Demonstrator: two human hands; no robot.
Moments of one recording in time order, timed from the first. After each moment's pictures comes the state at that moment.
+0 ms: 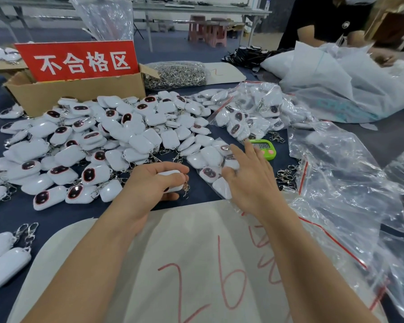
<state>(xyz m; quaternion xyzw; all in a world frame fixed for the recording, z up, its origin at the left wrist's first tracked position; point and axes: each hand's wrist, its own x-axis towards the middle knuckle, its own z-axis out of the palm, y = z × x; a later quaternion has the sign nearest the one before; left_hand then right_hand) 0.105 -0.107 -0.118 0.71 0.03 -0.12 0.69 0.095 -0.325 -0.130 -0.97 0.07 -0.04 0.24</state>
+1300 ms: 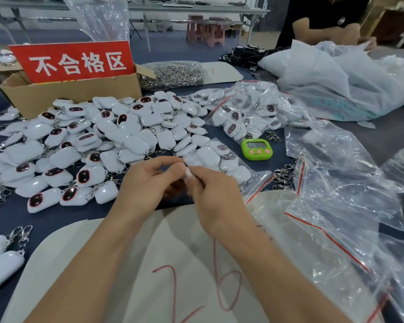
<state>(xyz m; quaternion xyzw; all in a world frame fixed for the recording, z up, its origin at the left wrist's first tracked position) 0.103 -0.115 -0.118 0.73 -0.03 -0.05 0.68 0.065 -0.263 -0.126 -0.88 -0.02 -0.09 0.46</state>
